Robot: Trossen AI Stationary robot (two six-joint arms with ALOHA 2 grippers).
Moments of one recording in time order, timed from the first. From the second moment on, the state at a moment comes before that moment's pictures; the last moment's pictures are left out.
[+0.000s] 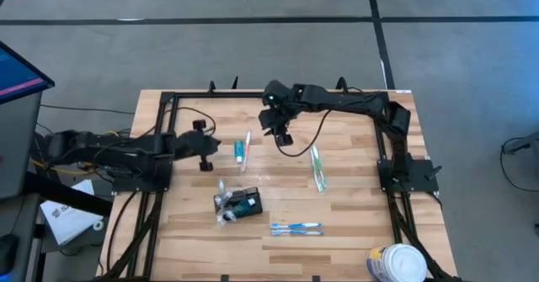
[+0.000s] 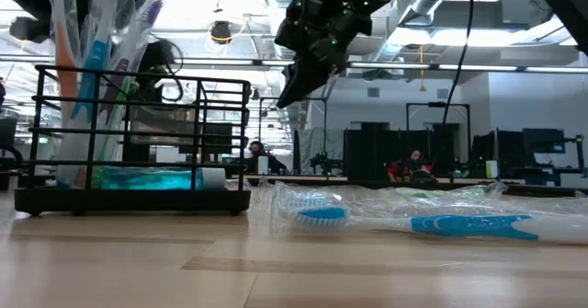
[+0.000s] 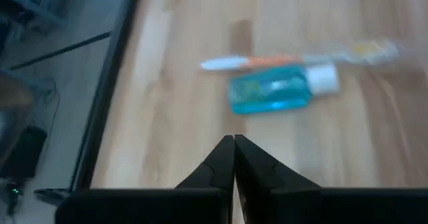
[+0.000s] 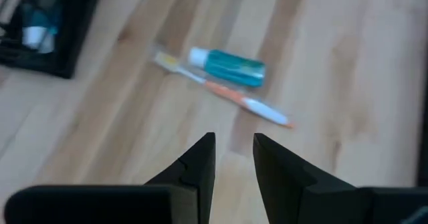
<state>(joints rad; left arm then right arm) 0.14 0.91 0.38 -0.21 -0.43 0.36 -0.33 1.99 1.71 -0.71 -0.32 -0.64</state>
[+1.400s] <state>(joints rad) 0.37 1.42 0.96 -0.61 0.17 1.09 -0.36 2.08 1.71 -0.80 -0.46 -0.59</state>
